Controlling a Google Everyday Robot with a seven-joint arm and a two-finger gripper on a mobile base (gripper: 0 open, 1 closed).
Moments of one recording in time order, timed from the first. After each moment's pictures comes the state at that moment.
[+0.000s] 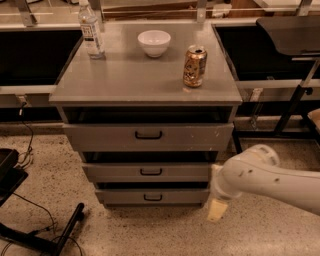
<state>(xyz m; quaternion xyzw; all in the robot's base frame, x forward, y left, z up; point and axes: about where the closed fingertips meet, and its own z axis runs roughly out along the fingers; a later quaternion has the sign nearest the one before) 0.481 -0.188 0.556 -0.61 0.78 -0.03 0.14</state>
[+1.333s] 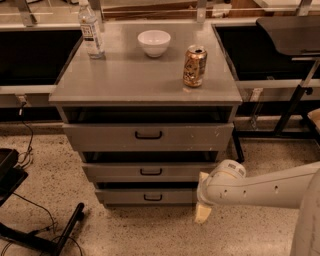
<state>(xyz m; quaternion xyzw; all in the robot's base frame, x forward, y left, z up) 0.522 -0.158 0.442 -0.62 0.76 -0.05 0.16</state>
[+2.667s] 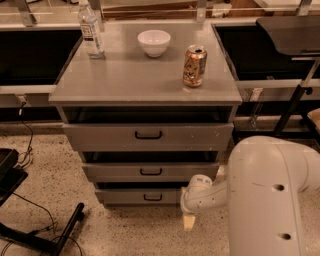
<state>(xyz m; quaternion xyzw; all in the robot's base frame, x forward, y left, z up) 0.545 -0.118 0.278 -0.70 0.71 -0.04 0.12</state>
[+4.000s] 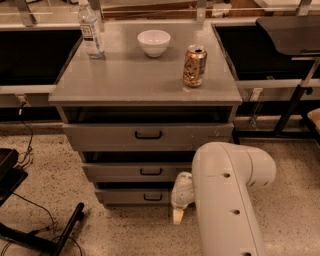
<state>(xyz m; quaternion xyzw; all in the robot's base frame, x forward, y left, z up) 0.600 -0.091 0.198 -0.66 0.75 -0.05 0.09</state>
